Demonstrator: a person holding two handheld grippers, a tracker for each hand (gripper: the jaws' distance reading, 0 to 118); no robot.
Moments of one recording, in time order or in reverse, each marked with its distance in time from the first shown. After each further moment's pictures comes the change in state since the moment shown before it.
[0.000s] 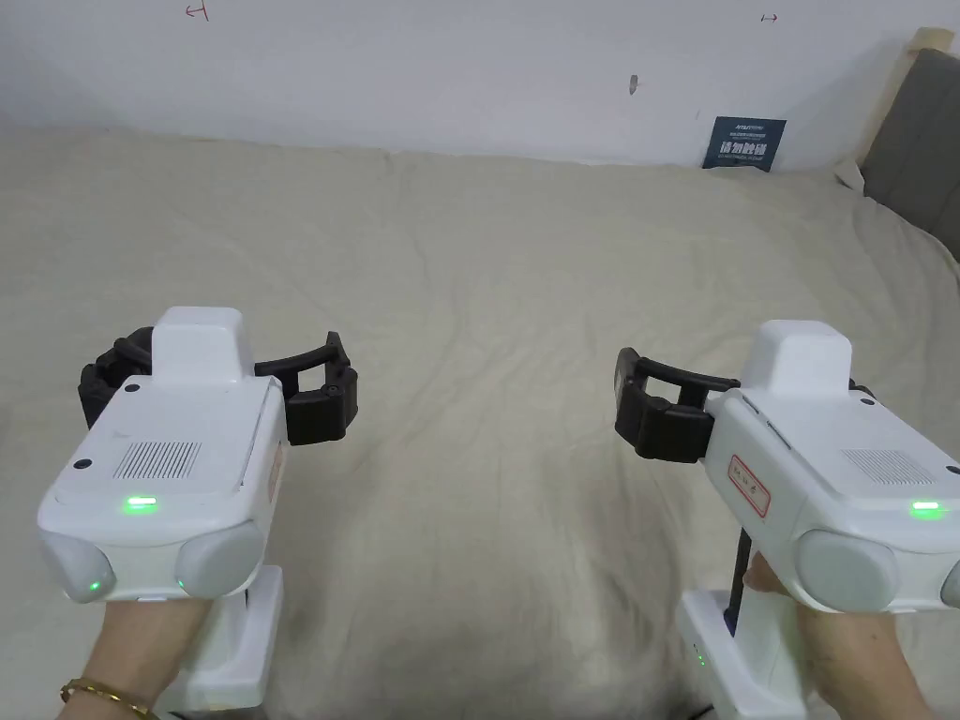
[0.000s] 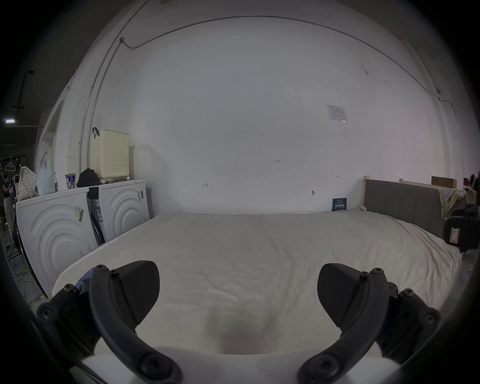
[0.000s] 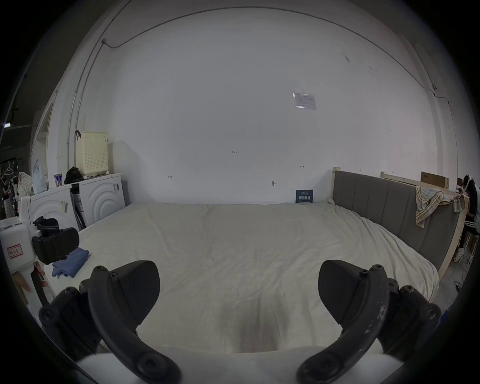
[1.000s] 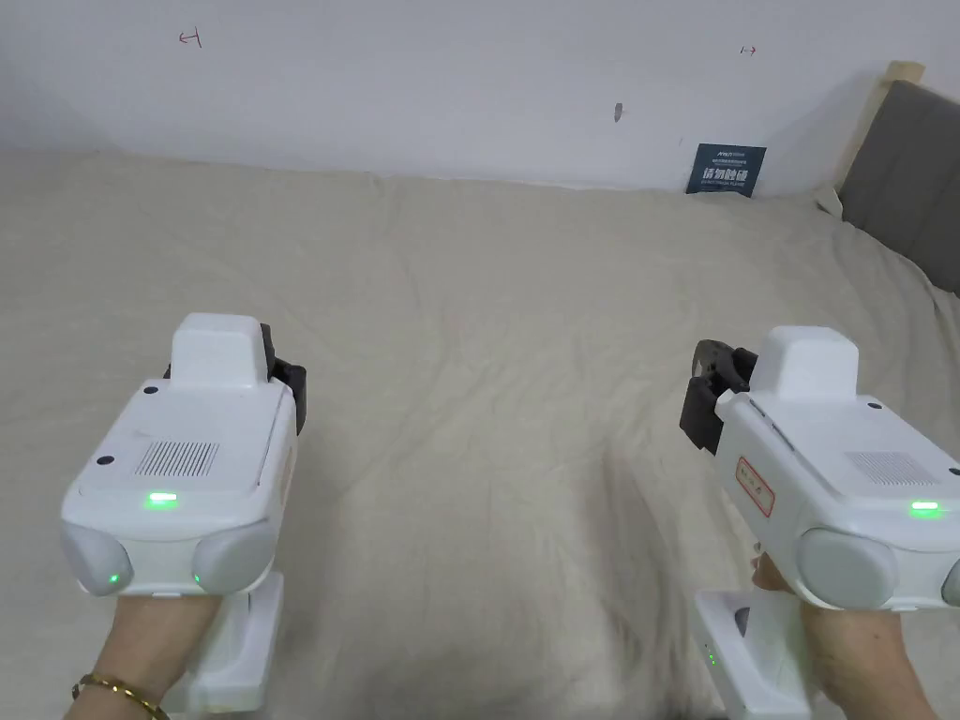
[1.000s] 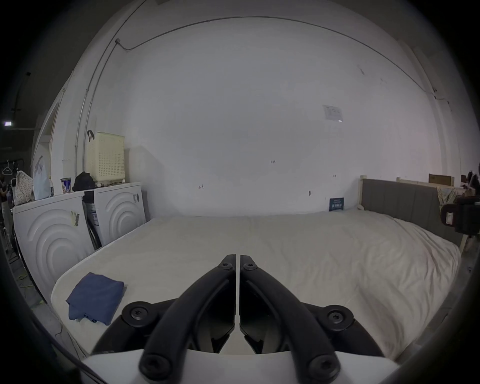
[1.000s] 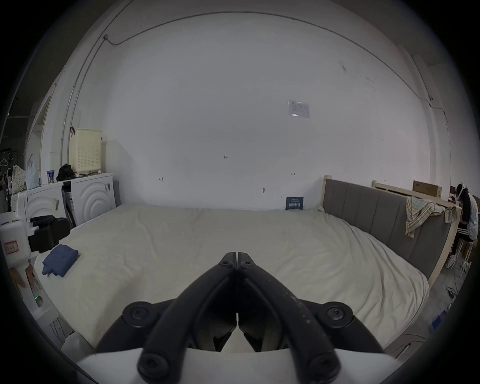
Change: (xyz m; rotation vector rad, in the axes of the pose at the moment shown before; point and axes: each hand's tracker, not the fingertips) left arm 0.004 -0.002 -0.007 -0.002 -0.014 -0.029; right arm 0.006 0.003 0.000 0.021 -0.056 0.026
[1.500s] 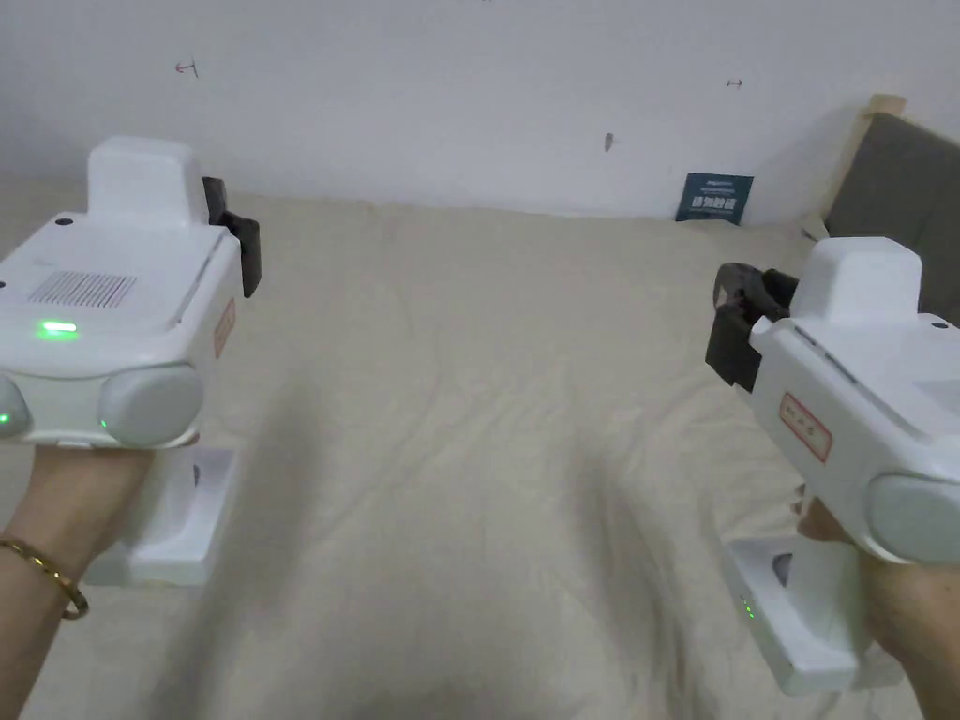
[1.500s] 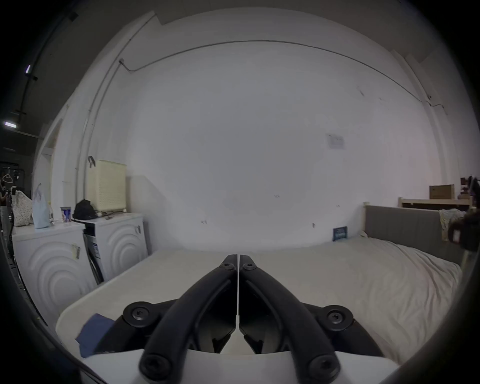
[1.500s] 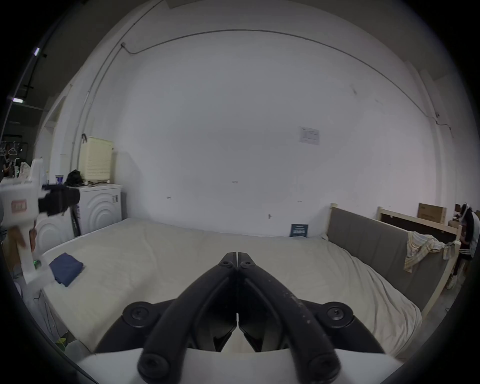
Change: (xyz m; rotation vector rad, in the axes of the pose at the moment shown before) left arm -0.020 0.096 -0.009 0.151 -0.021 0.005; right arm 0.006 0.069 0.019 0.130 0.010 0.060
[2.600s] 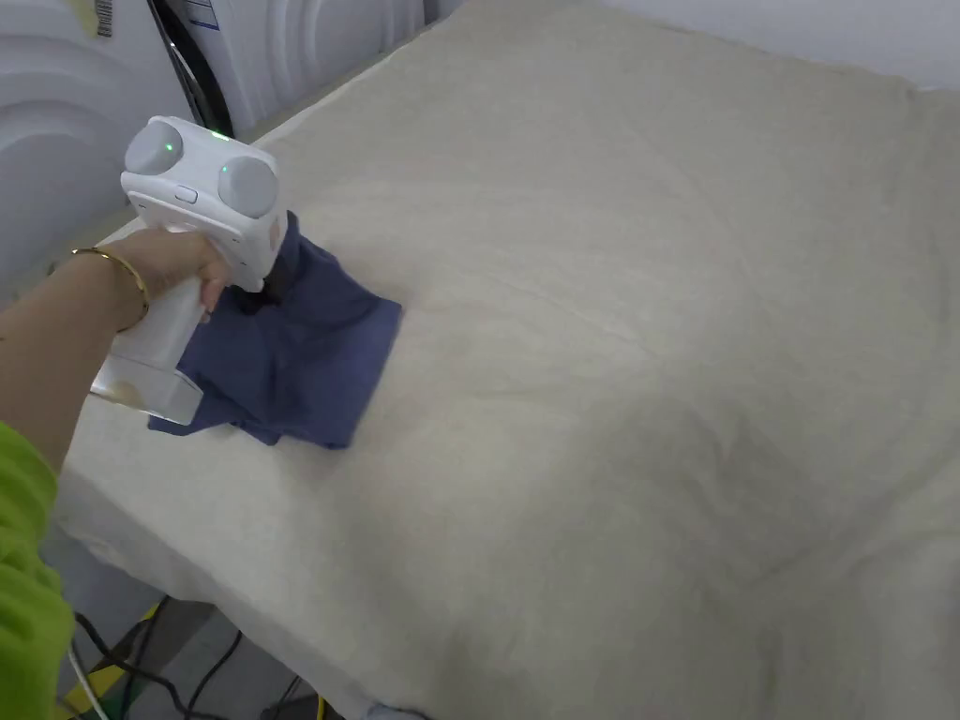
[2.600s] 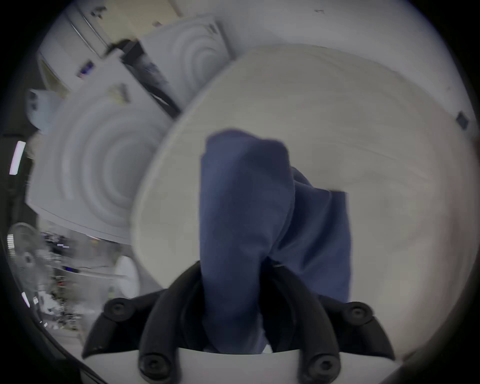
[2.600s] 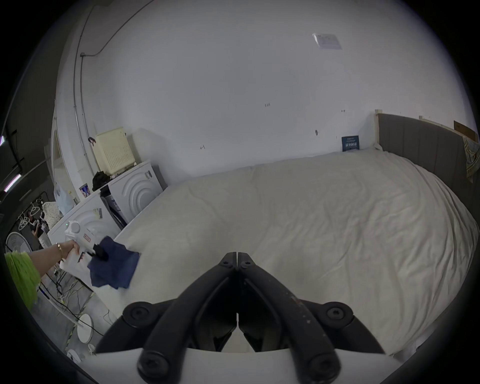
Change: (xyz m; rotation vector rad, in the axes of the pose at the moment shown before) left arm -0.392 -0.177 -0.177 -1.171 0.609 -0.121; right arm -0.122 -0.072 -0.094 -0.421 0.300 -0.273
